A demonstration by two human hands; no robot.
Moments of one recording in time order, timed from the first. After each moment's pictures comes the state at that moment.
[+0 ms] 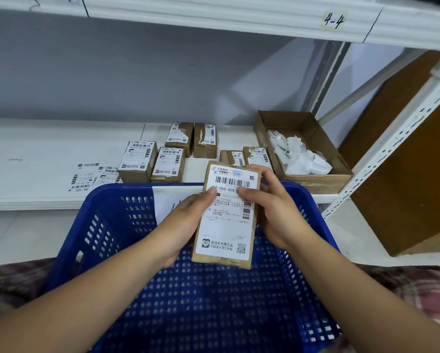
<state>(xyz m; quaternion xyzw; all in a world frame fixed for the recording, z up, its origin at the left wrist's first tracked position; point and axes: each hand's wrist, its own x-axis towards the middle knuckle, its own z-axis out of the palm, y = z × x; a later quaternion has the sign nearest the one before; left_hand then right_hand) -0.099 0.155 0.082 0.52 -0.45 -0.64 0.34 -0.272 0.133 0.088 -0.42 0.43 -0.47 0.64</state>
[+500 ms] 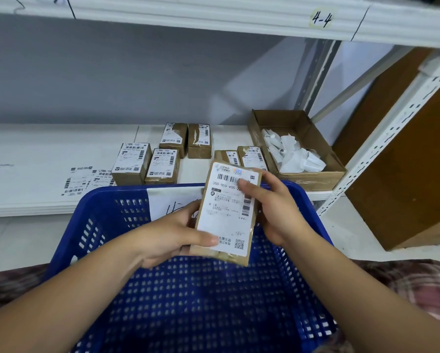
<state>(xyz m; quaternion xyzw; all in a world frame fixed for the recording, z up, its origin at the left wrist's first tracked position) -0.082 0.154 0.083 0.44 -0.47 -0.73 0.22 -0.275 0.132 0.090 -0.37 0.50 -0.49 0.61</state>
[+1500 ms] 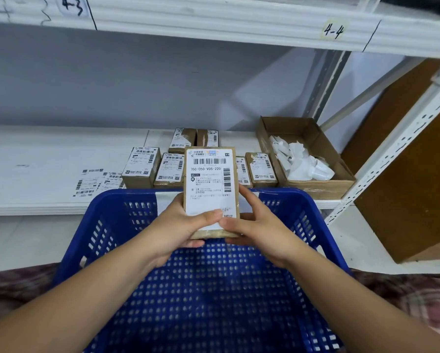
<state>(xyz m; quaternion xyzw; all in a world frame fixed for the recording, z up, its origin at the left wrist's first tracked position) -0.083 0.150 0.084 0.54 -0.46 -0.61 0.35 -0.261 0.144 0.080 -0.54 0.49 -0.31 0.61</state>
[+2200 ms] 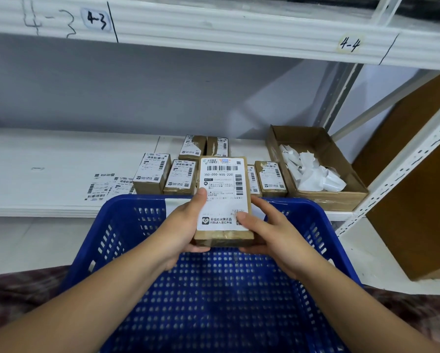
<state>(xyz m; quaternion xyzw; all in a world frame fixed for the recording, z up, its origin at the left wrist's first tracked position) -0.083 0.142 0.094 0.60 -0.38 -0.60 0.37 -0.263 0.140 0.081 -0.50 0.49 -0.35 0.62</state>
